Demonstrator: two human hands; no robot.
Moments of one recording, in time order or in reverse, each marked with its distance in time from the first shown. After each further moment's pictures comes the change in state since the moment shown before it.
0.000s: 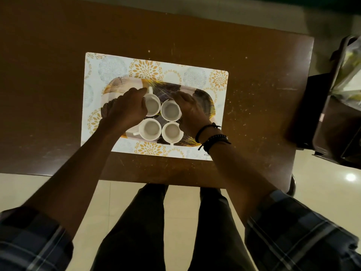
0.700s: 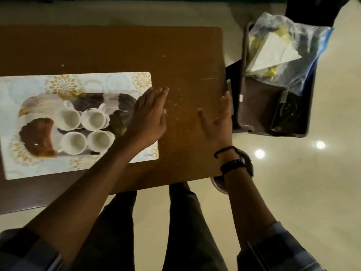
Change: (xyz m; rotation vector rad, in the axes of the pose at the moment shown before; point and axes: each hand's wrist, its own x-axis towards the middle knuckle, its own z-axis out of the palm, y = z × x) left_hand -0.035 0.245 0.053 -0.099 0.071 0.406; right_hand -0.175 0.145 -0.107 0.526 0.663 0.644
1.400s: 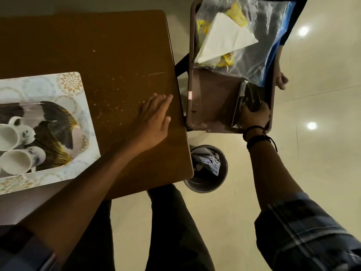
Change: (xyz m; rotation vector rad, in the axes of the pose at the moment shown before) left_hand 0.078 0.127 0.104 -0.032 -0.301 -0.005; right_hand 0.154 0.176 -0.171 0.009 0.434 0.470
